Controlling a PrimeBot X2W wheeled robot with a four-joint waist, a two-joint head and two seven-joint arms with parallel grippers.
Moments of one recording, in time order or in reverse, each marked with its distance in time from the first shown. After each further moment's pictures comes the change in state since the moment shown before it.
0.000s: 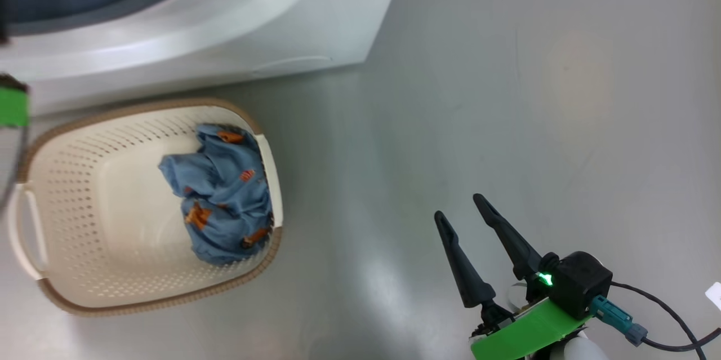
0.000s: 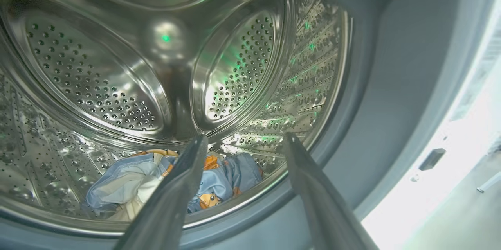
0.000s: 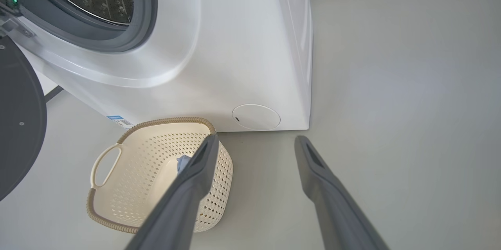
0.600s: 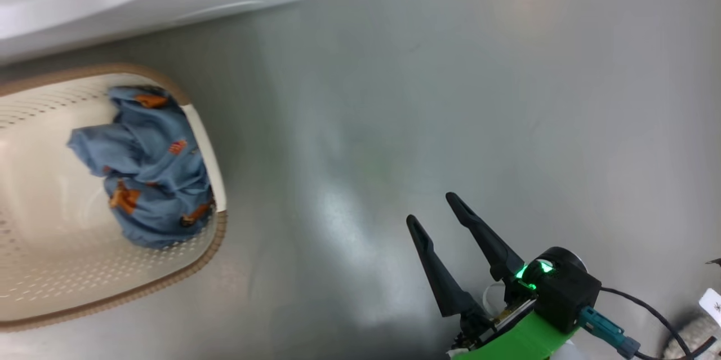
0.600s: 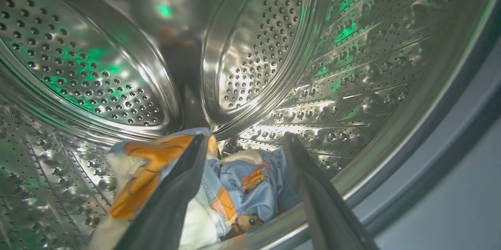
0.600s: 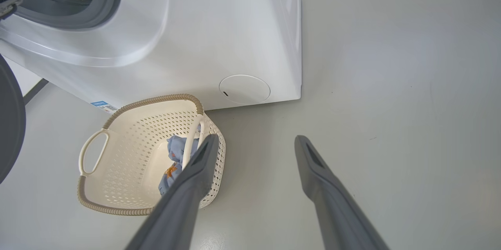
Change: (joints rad) left arm -0.258 0.168 -0.048 0.094 -0.027 0.005 0.017; right arm 0.019 0.007 0.082 -0.101 0.010 0.000 0.000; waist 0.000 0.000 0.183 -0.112
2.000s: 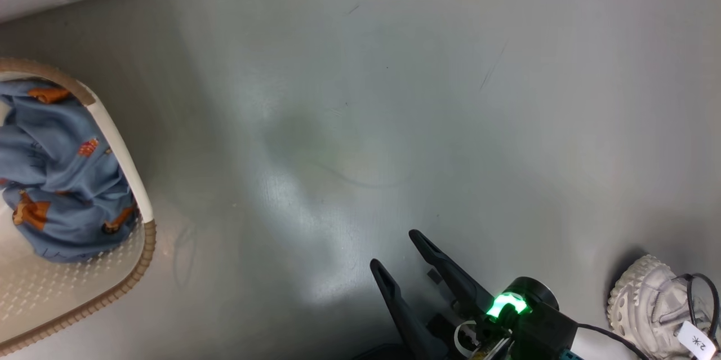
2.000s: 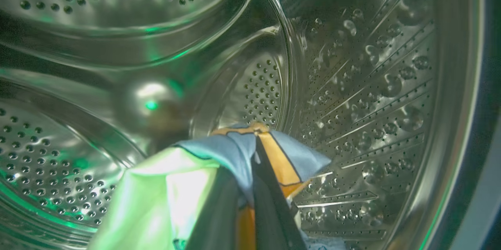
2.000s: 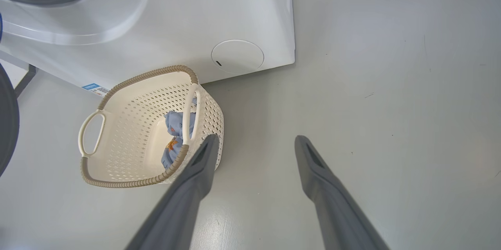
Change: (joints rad) left arm -0.154 0.121 0.161 -0.186 0.135 -0.001 -0.017; right arm 0.076 0.000 0.112 -0.076 0.000 0.000 0.000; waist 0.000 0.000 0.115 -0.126
